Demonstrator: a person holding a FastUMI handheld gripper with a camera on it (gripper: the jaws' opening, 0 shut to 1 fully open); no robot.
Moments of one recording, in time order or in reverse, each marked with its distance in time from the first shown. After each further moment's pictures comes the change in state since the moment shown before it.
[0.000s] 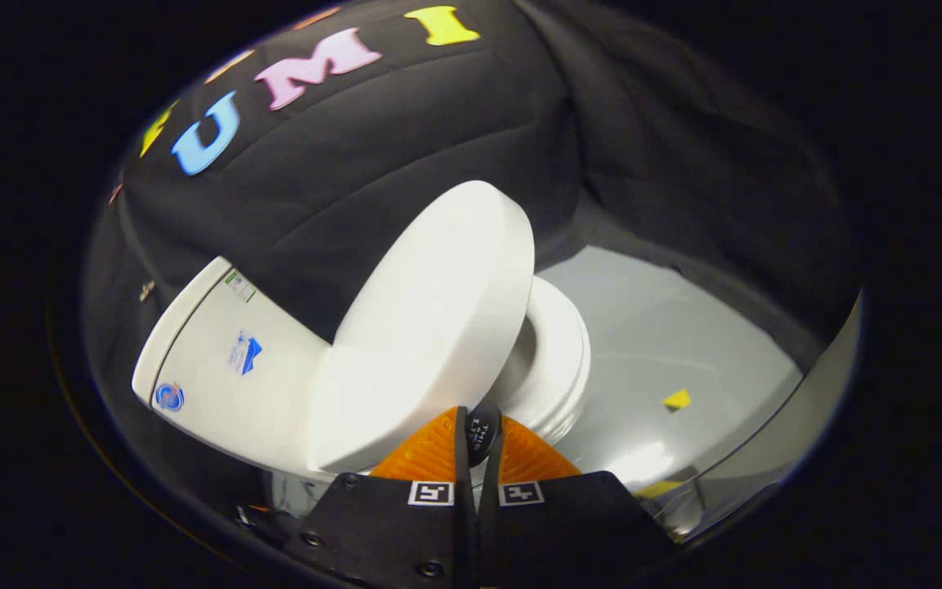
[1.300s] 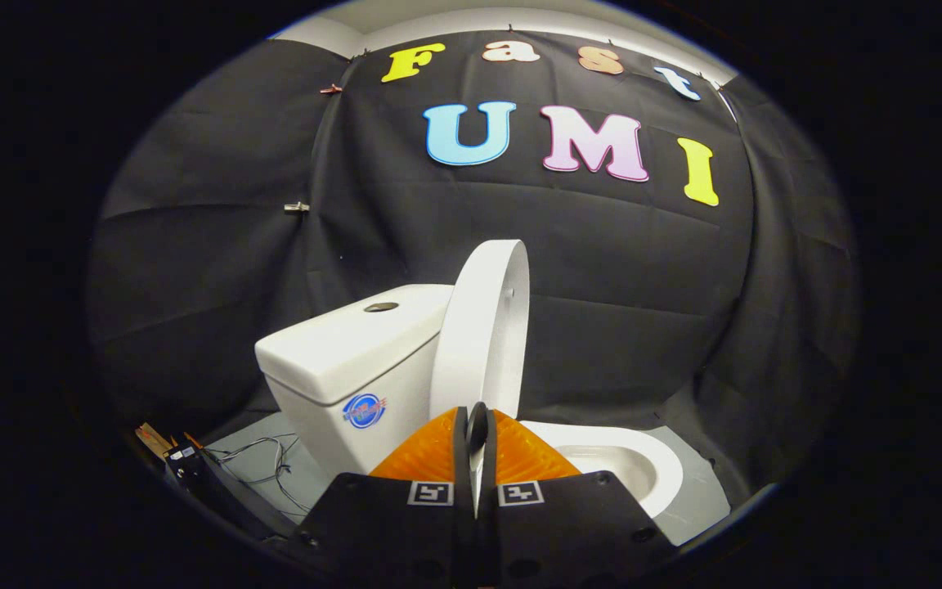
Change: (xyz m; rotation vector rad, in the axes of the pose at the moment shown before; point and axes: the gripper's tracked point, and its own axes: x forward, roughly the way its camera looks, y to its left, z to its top) arm -0.083 0.305 0.023 -0.487 -0.343 0.279
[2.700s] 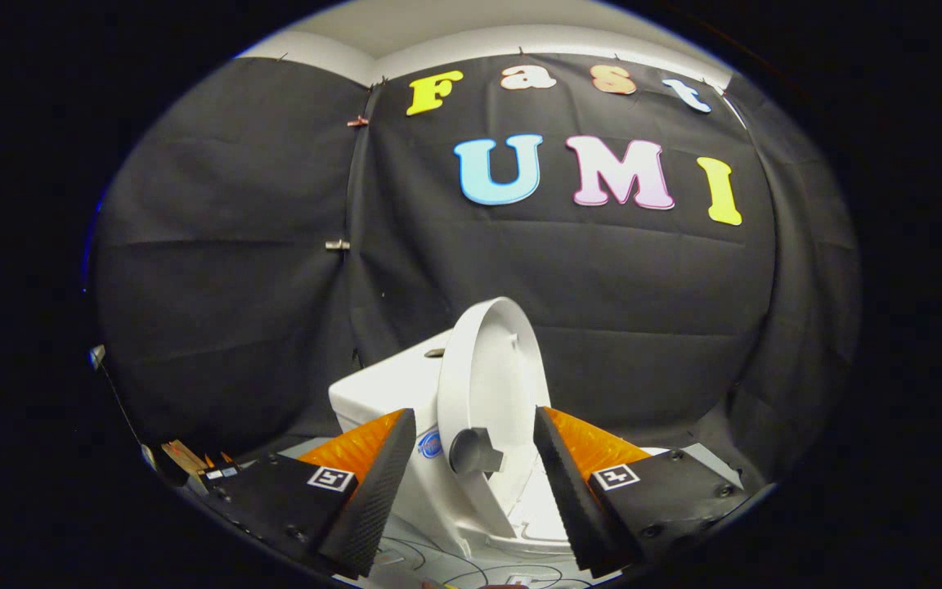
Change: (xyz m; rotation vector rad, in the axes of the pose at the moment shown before) arm -0.057 0.027 0.065 0.063 -0.144 0.103
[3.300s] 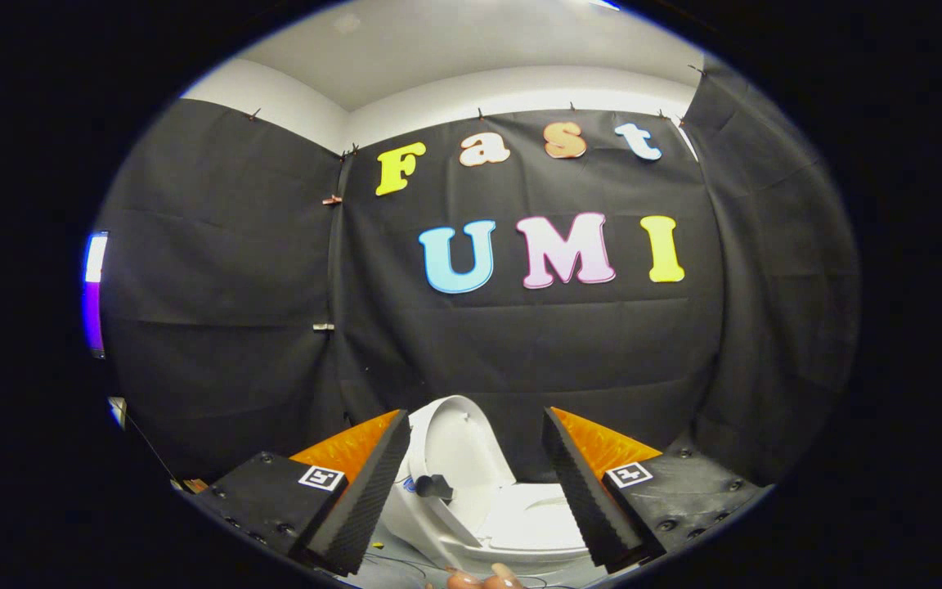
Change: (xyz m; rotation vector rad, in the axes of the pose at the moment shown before) arm -0.152 -0.069 0.147 0.033 -0.188 -0.101
